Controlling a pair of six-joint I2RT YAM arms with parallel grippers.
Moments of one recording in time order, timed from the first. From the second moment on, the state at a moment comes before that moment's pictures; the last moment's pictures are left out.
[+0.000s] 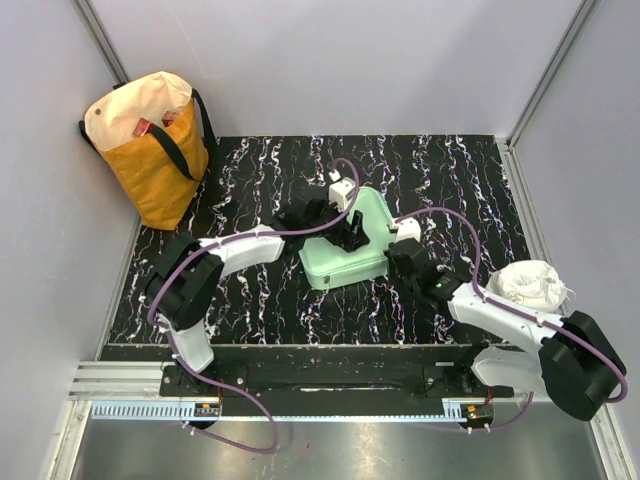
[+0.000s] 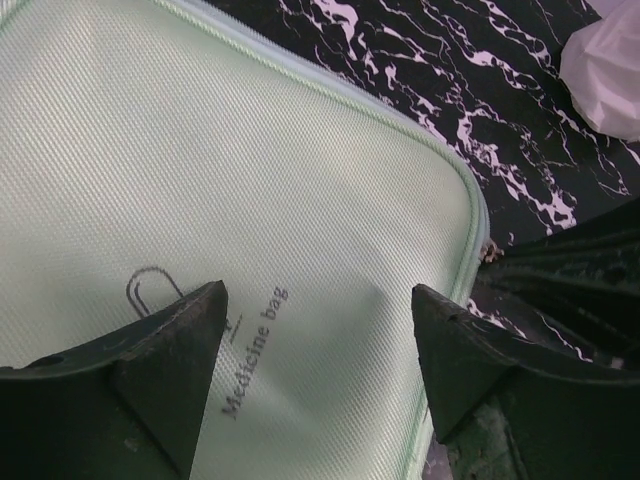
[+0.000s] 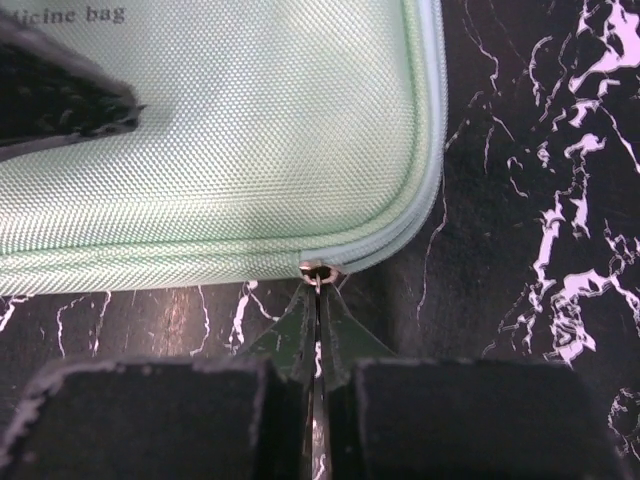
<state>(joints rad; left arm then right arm) -0.69 1.79 1.12 0.19 0.37 -0.20 0.71 1.18 0.56 -0.05 0.36 0.32</state>
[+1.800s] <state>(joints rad) -0.99 1.40 0.62 0.07 -0.63 -1.53 1.03 1.14 0.49 0.05 0.33 0.51</state>
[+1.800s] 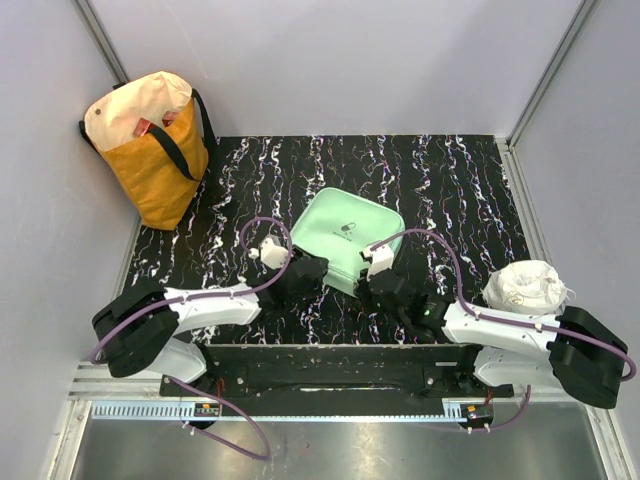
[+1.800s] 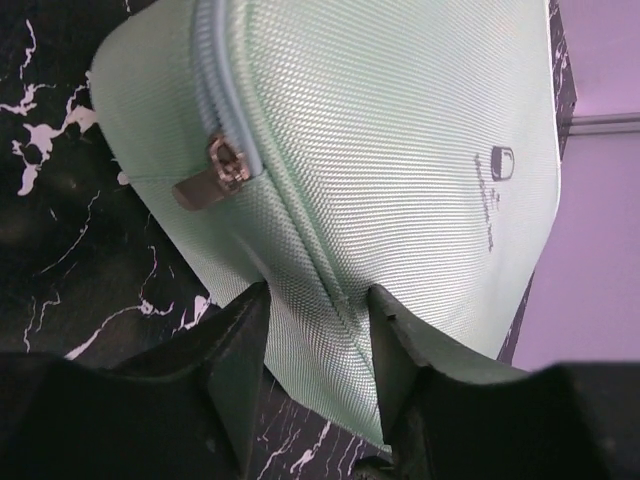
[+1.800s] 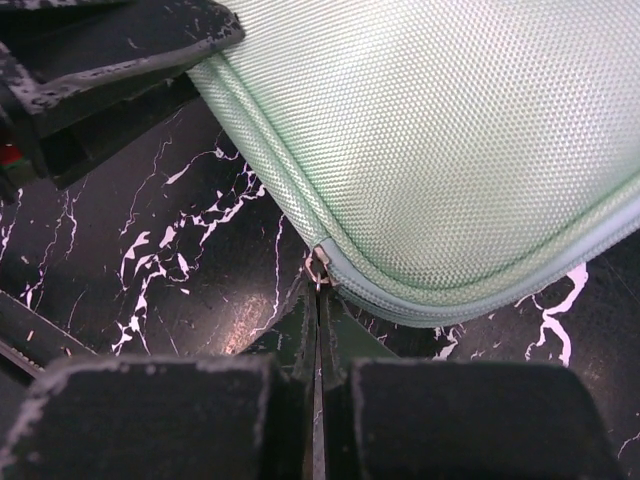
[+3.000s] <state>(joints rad) -0.73 1.28 0.51 0.23 -0.40 -1.05 1.06 1.02 0.46 -0.16 0.47 0.58</state>
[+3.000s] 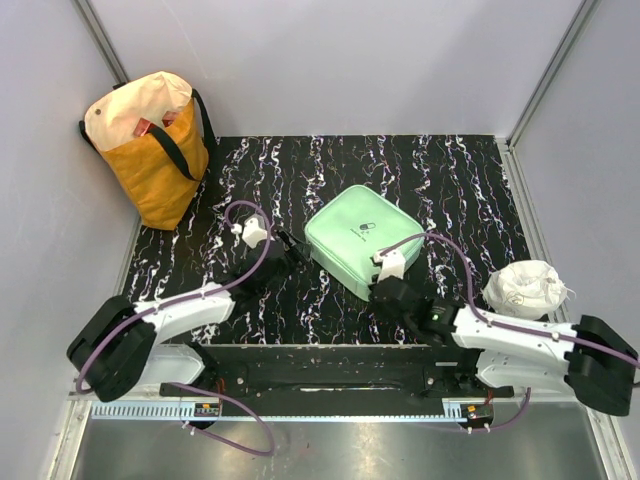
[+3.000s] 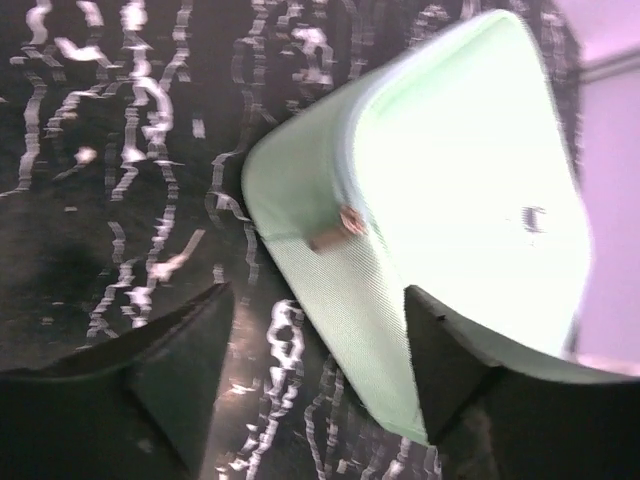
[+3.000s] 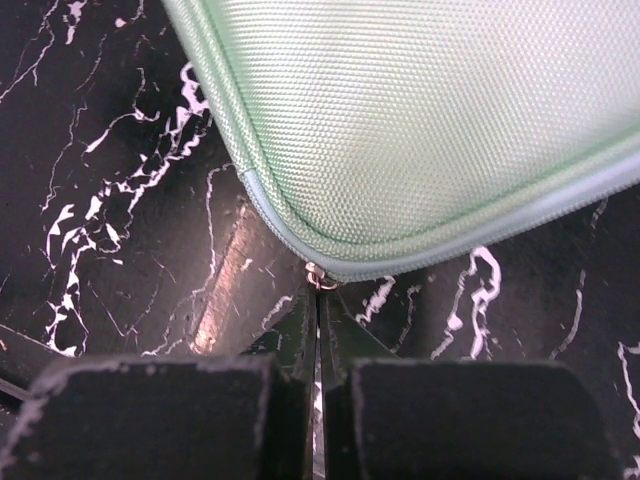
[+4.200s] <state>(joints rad) -0.73 1.55 0.65 0.44 -0.05 -0.98 1.10 1.43 0.66 0.18 0.35 0.43</state>
